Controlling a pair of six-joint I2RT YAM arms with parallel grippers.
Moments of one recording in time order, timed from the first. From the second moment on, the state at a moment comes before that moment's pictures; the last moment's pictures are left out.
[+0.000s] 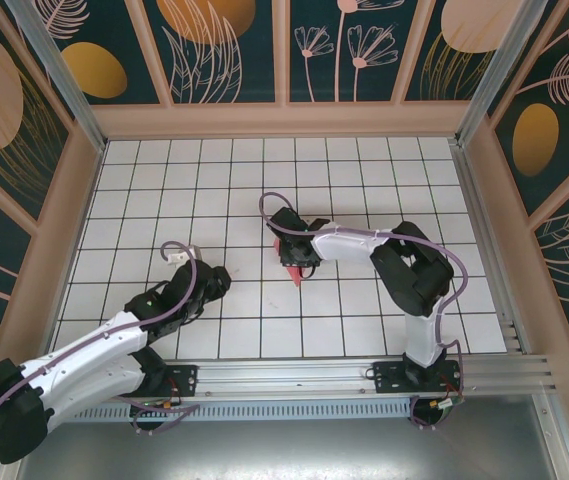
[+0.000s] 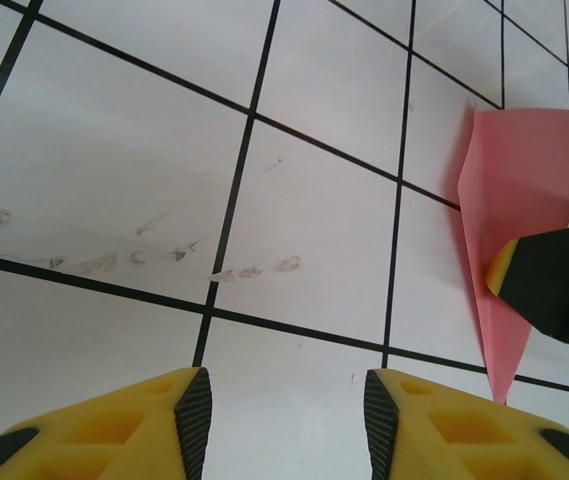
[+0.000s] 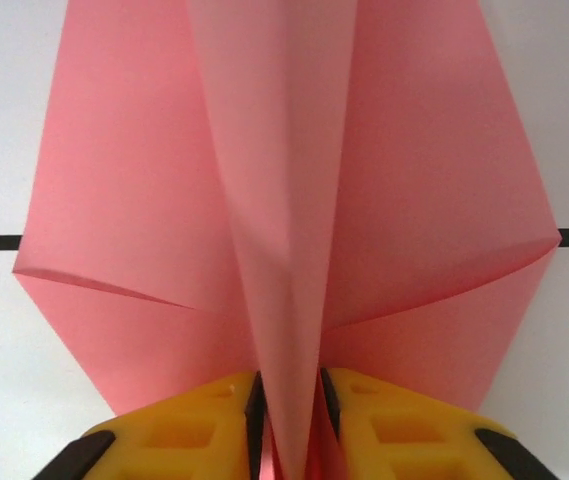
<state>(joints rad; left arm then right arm) -0.75 0.86 0.40 -0.31 -0.27 -1.02 0.83 1.93 1.21 -0.49 0.17 0.78</state>
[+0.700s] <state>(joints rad) -0.75 0.87 0.39 -0.31 -0.27 -1.02 0.84 1.96 1.26 -0.54 0.20 0.84</state>
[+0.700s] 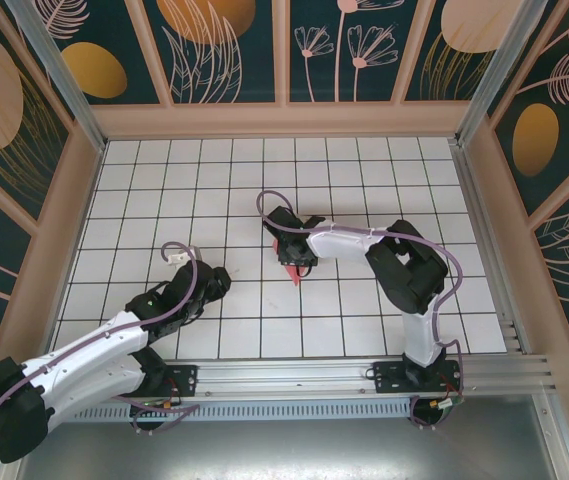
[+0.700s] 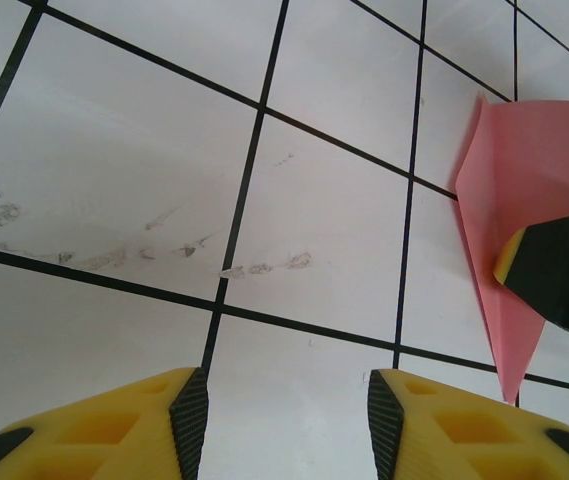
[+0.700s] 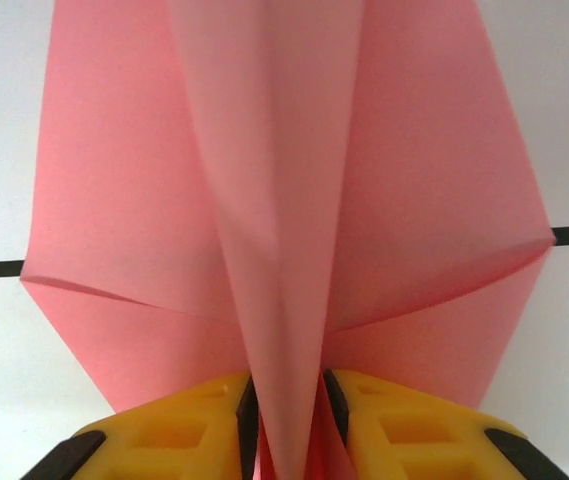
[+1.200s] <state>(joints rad) -0.75 0.86 0.39 -0.34 -0.32 -1.02 0.84 1.81 1.26 -0.55 0.21 0.84</state>
